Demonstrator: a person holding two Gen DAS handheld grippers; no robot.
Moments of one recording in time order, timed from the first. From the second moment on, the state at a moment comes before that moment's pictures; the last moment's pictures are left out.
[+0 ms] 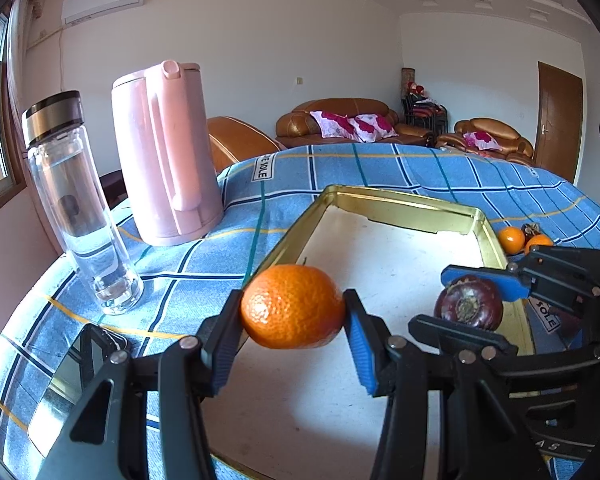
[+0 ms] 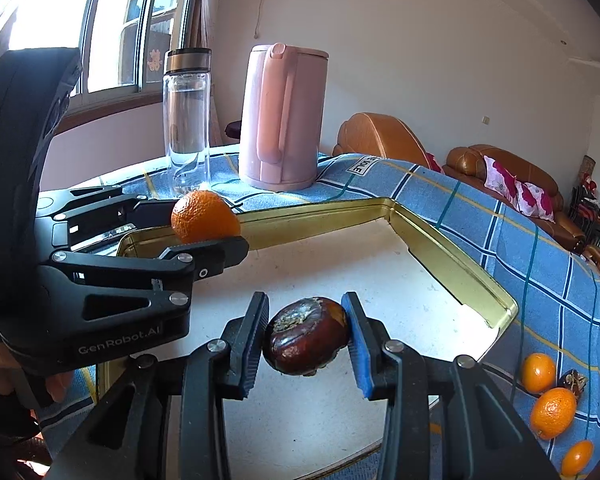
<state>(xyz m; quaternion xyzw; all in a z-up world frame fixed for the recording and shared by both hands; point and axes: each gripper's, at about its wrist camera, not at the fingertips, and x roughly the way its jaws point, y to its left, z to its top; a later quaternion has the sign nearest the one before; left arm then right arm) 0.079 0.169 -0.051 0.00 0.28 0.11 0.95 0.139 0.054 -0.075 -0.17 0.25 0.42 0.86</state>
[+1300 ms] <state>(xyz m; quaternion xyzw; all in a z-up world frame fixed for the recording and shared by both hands) 0.048 0.169 -0.035 -0.03 0.24 0.13 0.96 0.128 0.033 -0.067 -0.16 0.22 0.37 0.89</state>
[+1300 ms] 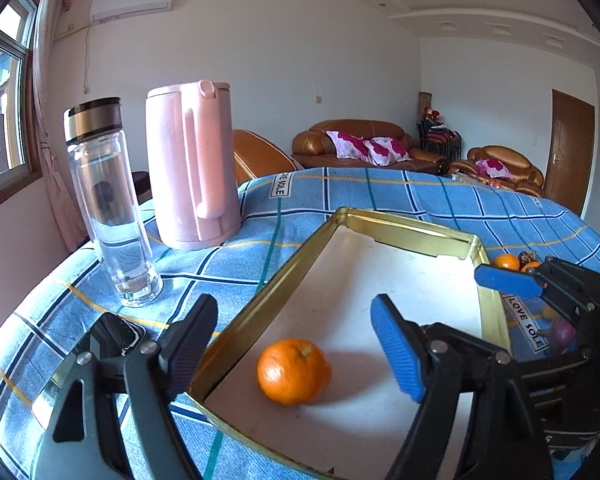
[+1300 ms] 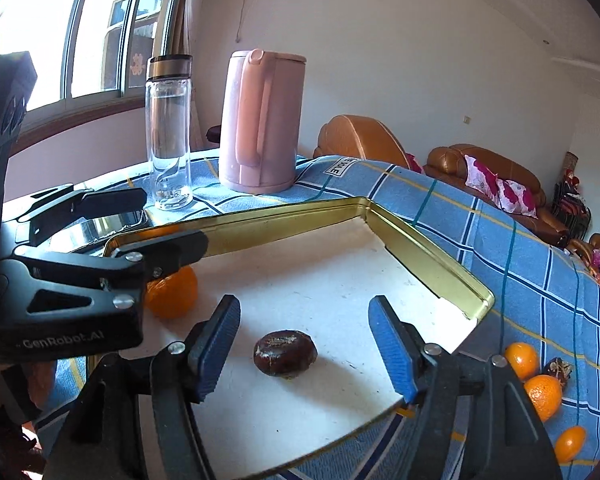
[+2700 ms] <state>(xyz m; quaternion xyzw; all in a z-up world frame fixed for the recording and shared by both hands) 0.059 -0.013 -0.047 0.05 0.27 -0.05 0.96 0.098 -0.152 -0.113 -0.16 0.33 0.26 0.89</state>
